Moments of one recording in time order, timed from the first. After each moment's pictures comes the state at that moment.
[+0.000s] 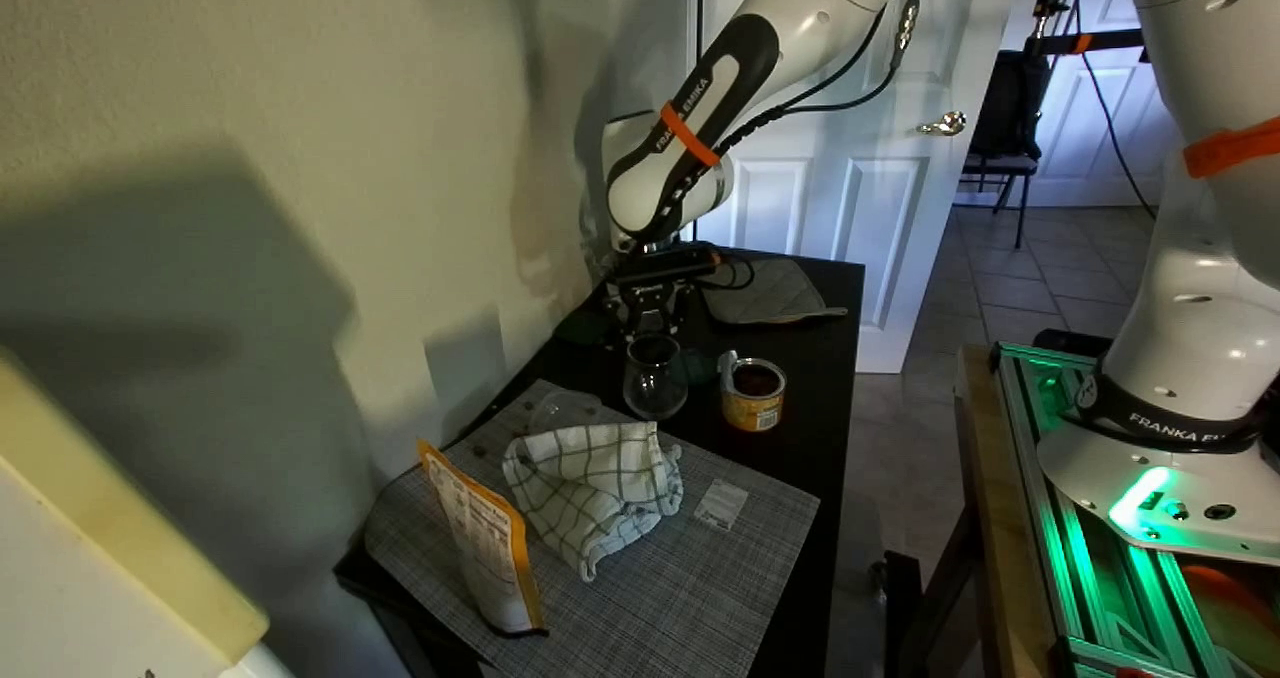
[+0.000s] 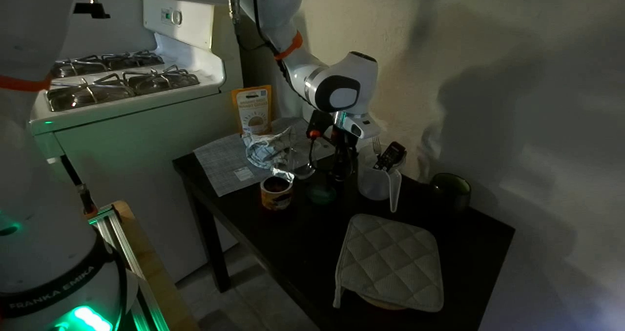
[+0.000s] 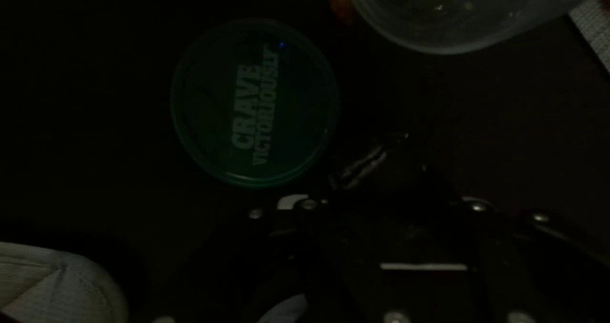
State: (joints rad) arm 0.05 0.56 -0.14 -1.97 0.20 2.44 0.66
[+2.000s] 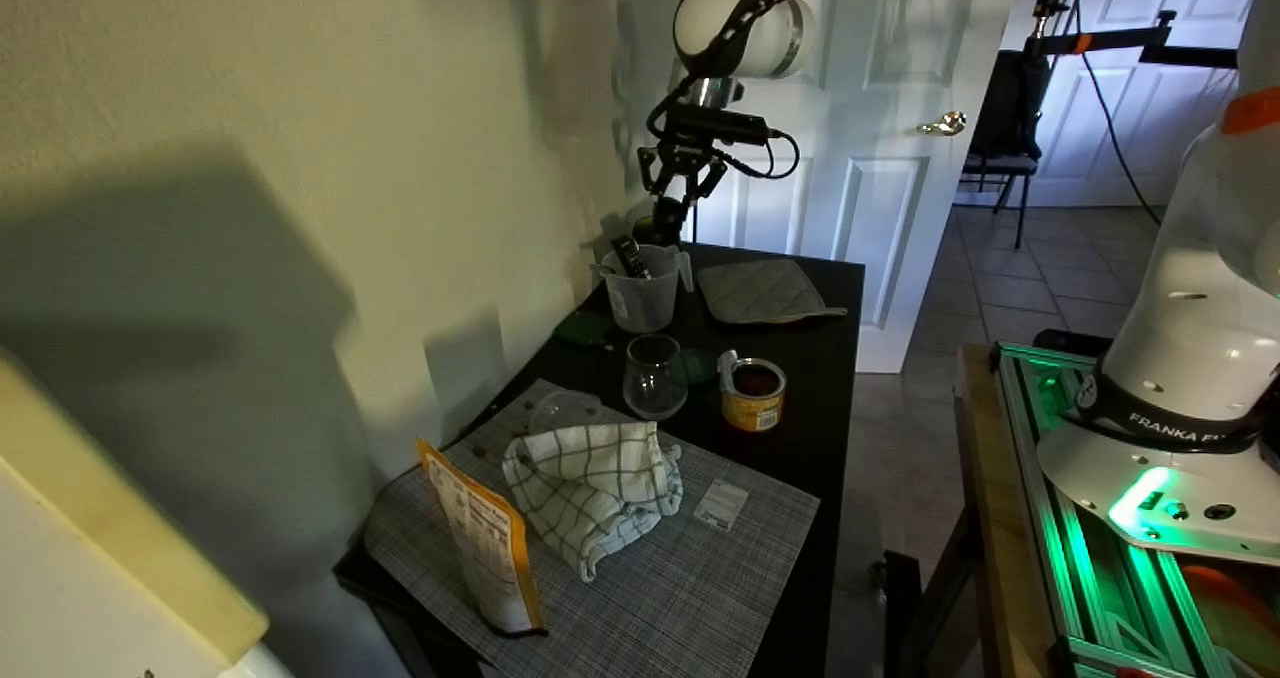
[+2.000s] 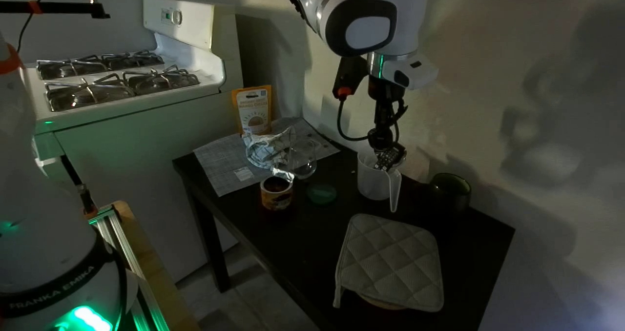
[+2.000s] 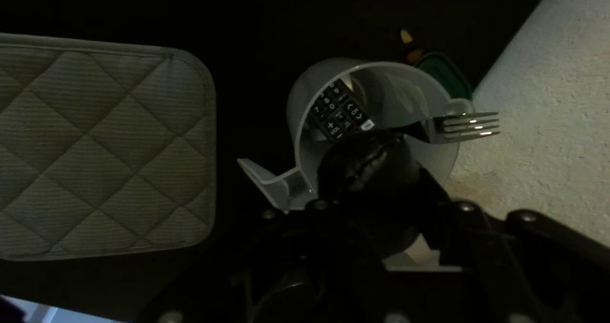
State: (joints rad) arm -0.12 0.17 -0.18 -2.12 0.26 2.48 0.48
